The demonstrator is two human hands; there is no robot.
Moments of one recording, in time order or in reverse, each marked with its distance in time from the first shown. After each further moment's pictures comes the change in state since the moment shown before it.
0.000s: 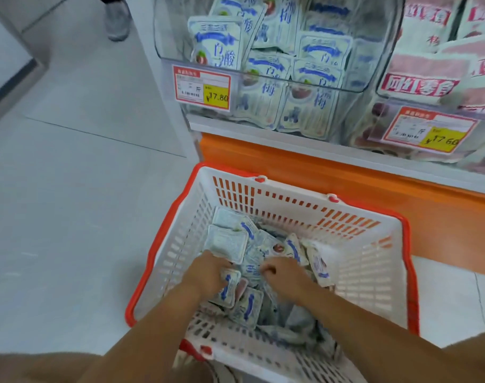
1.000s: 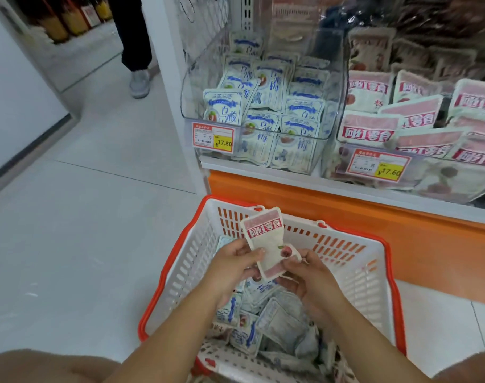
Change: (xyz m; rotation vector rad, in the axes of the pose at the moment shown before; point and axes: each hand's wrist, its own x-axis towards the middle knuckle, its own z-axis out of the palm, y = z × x) left_hand -0.073 0.095 -0.064 -1.310 0.116 0.186; right_hand -0.070 -0.034 -0.053 1.420 0.237 -0.075
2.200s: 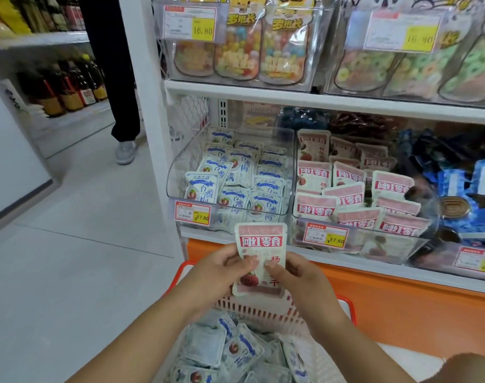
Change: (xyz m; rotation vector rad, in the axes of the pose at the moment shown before) left_hand -0.059 0.135 0.031 0.294 -0.188 0.290; right_hand -0.075 -0.129 0.056 -0.451 -0.013 -0.398
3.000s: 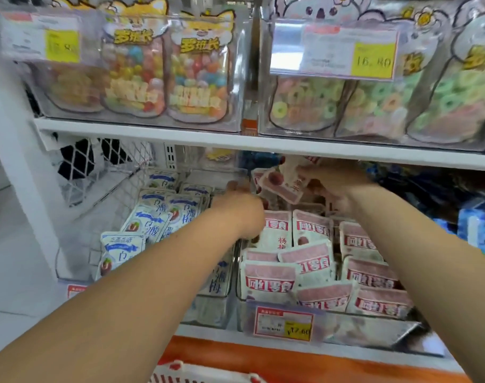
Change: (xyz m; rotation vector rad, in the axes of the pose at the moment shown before) left_hand 0.229 0.137 0.077 1.521 0.087 0.253; right_hand 0.247 -0.137 -0.180 -0.131 0.241 -0.143
